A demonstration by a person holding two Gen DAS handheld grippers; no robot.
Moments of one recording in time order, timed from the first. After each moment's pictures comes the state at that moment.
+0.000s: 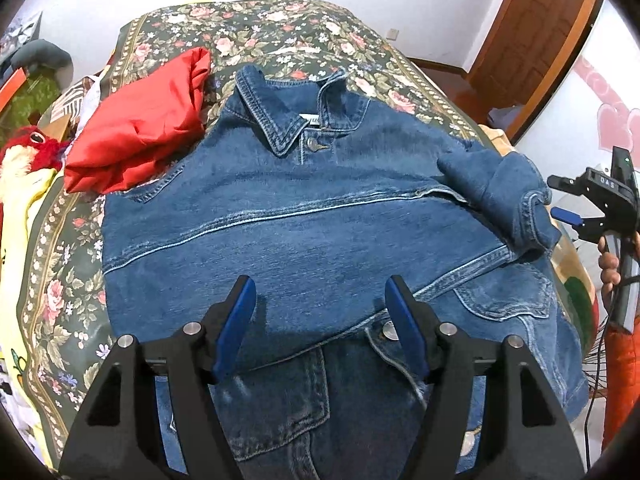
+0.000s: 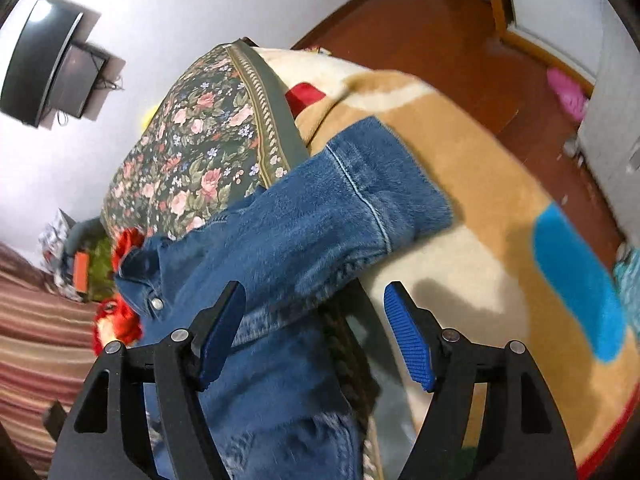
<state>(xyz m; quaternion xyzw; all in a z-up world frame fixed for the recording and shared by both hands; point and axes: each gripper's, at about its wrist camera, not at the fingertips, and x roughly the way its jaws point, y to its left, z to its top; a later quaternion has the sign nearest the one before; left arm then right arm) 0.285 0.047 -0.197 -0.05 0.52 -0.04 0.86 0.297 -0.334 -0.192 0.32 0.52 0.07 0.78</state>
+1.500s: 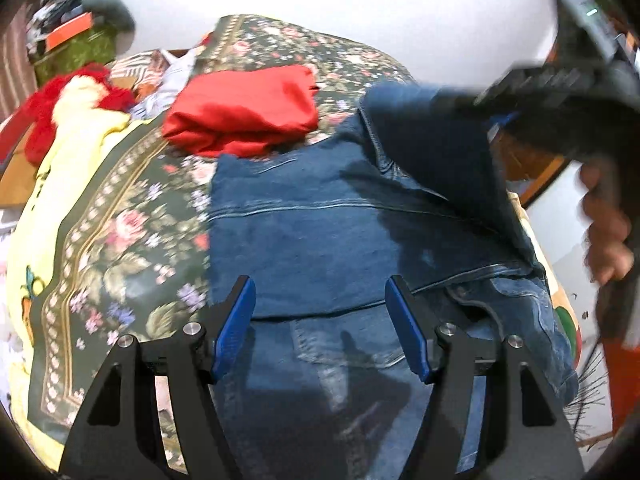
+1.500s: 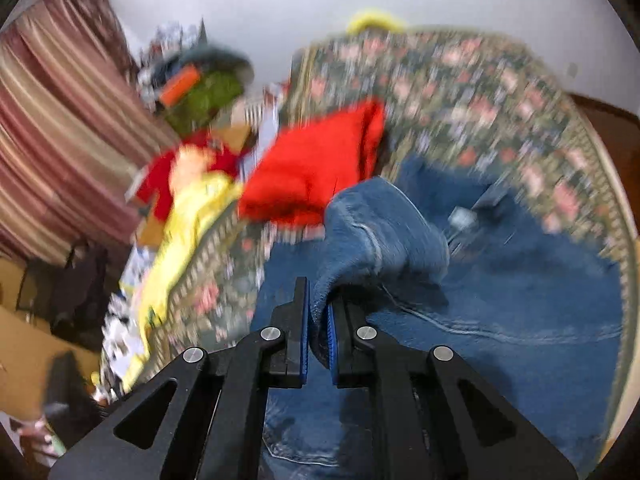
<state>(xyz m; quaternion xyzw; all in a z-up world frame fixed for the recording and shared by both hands) 0.184 0.165 -0.185 -0.16 0.44 0.02 0.88 0.256 0.026 -0.114 0.02 0.51 0.34 0.79</state>
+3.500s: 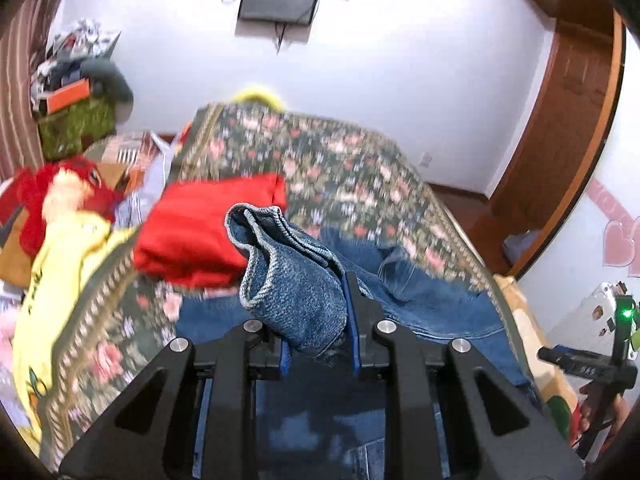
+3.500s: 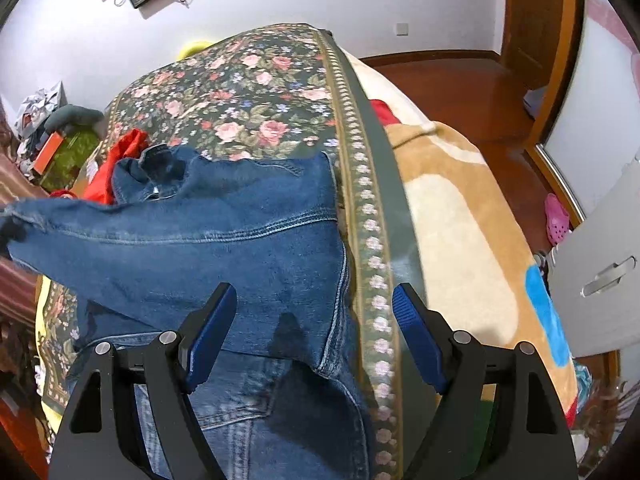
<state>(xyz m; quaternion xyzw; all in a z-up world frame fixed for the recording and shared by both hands) 0.280 0.121 -0.105 -0.12 0.32 0.04 0.94 0.244 -0.250 -0.143 0.07 0.50 0.10 0.86</state>
